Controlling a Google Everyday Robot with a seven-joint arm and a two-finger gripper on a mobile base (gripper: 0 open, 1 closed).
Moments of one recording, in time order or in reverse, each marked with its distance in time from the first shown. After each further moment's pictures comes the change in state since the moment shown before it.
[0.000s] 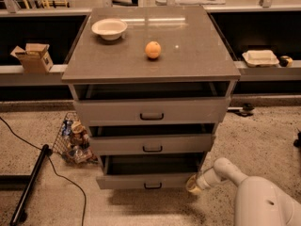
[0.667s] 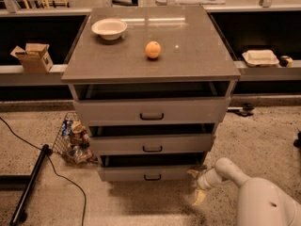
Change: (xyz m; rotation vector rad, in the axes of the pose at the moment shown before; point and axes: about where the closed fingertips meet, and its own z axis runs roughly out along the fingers) arm -0.001 0.000 -0.005 0.004 -0.021 -0.004
